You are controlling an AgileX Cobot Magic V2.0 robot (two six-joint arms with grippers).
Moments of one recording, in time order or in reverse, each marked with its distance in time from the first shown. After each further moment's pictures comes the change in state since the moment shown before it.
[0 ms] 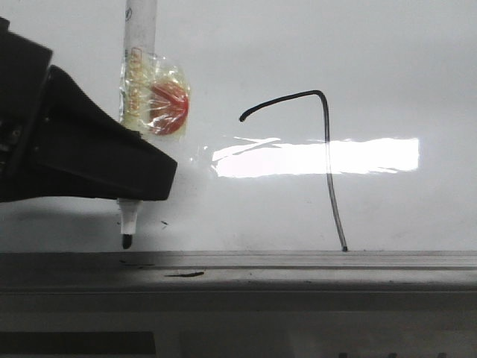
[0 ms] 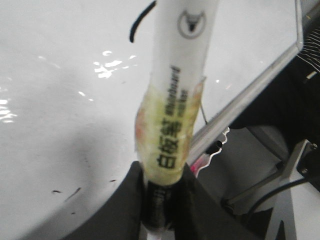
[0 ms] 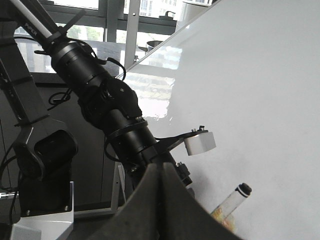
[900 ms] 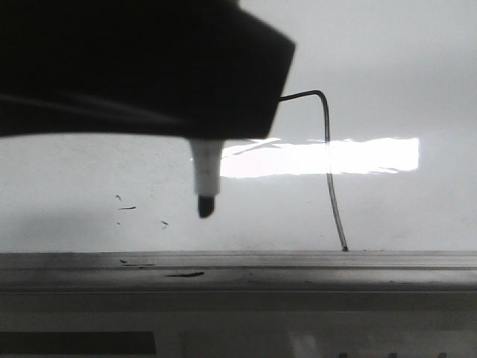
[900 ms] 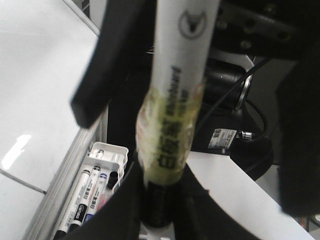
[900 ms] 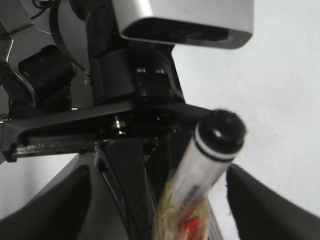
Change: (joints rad) left arm 0.000 0.000 -0.049 -0.035 0.519 0.512; right arm -0.002 0.232 0.000 -0.002 0.035 0.000
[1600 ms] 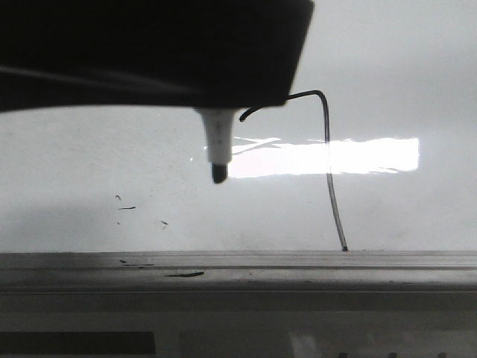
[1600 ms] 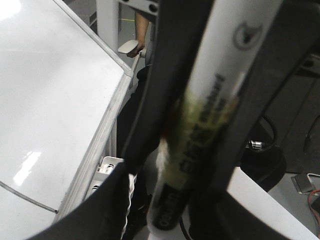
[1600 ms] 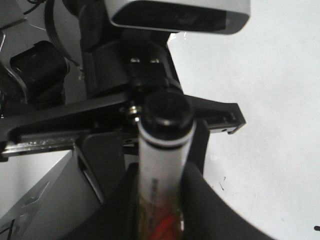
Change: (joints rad) left arm 0.000 0.000 0.000 -0.085 -0.003 0.113; right arm 0.000 0.023 -0.005 -0.015 0.008 -0.001
